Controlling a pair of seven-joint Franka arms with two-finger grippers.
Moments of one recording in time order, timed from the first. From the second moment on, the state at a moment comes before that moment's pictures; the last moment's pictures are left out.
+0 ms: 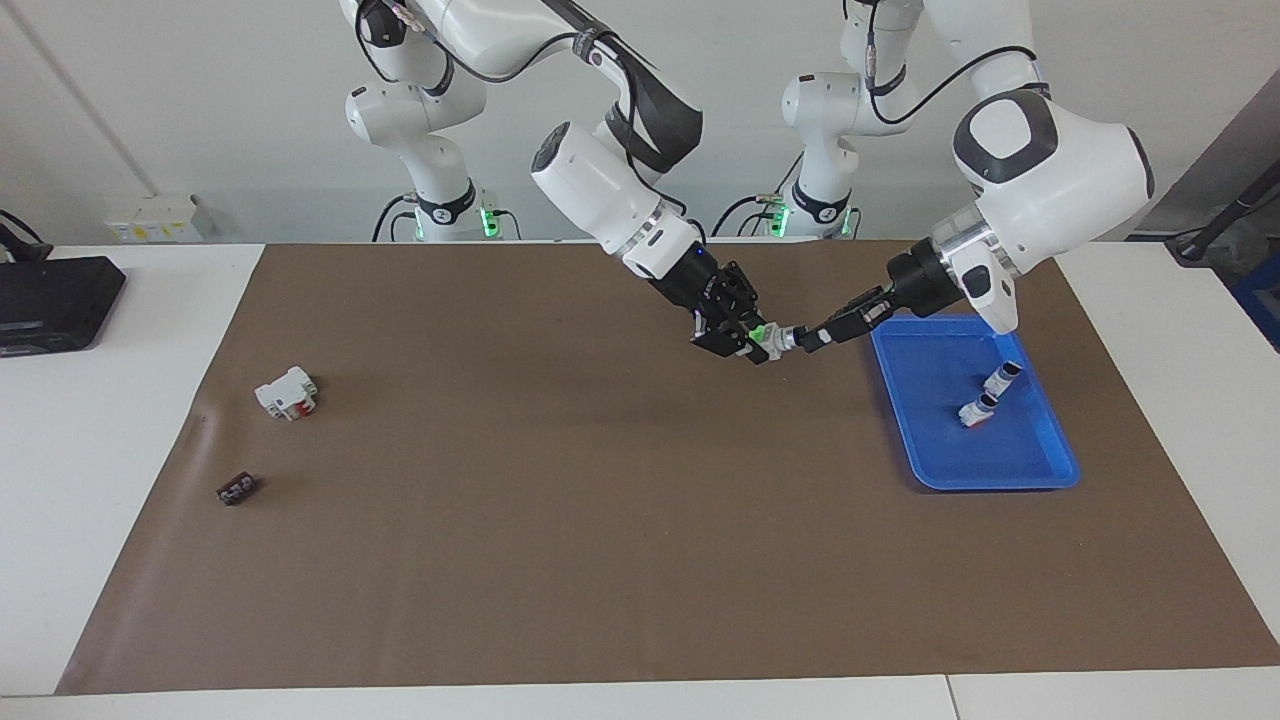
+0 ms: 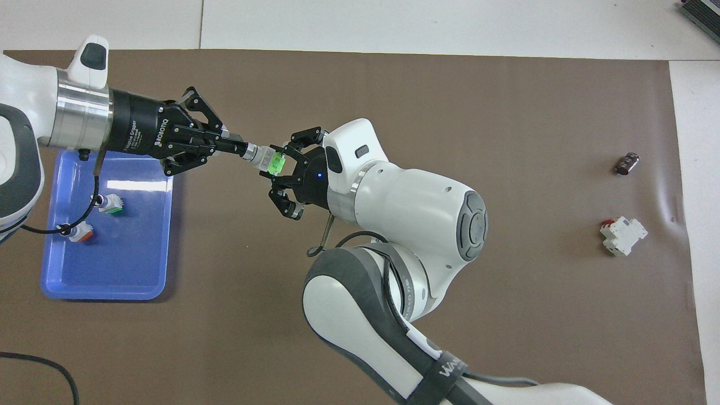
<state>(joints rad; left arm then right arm) -0.16 0.14 0.01 -1.66 -0.81 1.84 -0.65 0.46 0.32 0.26 -1.71 0.83 2.79 -1.24</state>
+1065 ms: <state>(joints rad) -0.17 0.14 0.01 -1.66 -0.76 1.84 -1.02 0.46 0.32 0.26 -1.72 0.83 2.79 -1.24</state>
